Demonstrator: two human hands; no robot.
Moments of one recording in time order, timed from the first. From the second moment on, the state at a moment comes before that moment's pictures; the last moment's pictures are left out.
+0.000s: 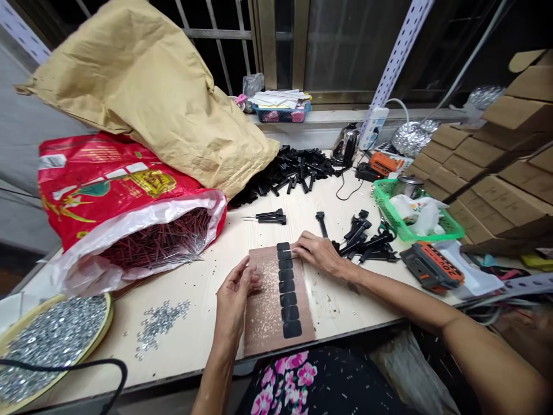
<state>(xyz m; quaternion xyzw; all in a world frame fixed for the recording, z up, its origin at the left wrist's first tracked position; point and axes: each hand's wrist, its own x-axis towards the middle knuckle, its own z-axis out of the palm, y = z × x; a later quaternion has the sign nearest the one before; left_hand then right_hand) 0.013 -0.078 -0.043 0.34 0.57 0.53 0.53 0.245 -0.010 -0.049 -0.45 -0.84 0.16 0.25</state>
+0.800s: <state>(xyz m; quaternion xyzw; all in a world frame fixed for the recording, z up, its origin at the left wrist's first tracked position) 0.035 -0.081 -0.082 0.47 0.67 0.48 0.34 0.253 -0.023 -0.065 -0.19 -0.97 0.09 0.14</state>
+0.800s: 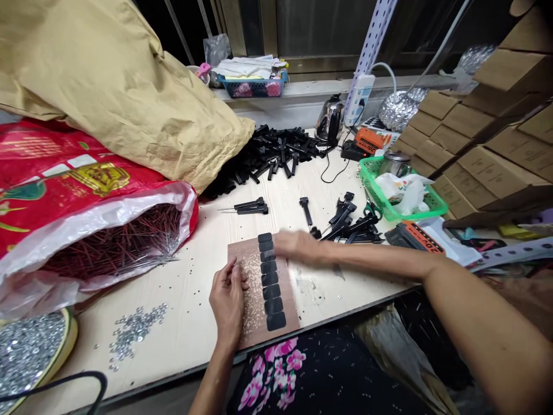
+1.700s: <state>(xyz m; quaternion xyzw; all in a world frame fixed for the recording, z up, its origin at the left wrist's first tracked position) -0.013 -0.120 -0.065 0.47 0.70 0.48 0.24 0.141 0.146 -0.057 -0.44 -0.90 0.03 0.01</state>
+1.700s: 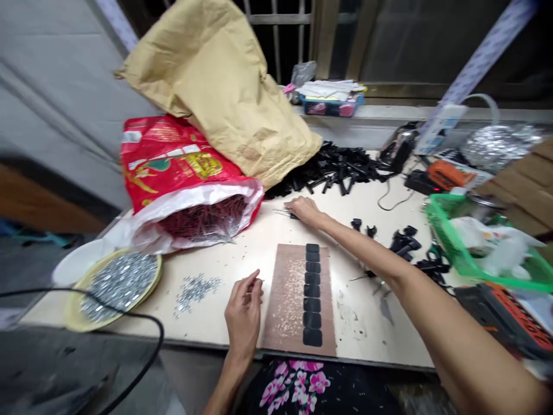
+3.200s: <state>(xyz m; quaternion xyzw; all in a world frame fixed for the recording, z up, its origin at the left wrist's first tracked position) -0.037 -0.078 -0.027 0.22 0.53 0.68 0.46 0.118 -0.027 -0.022 -0.32 -0.89 0.15 0.27</state>
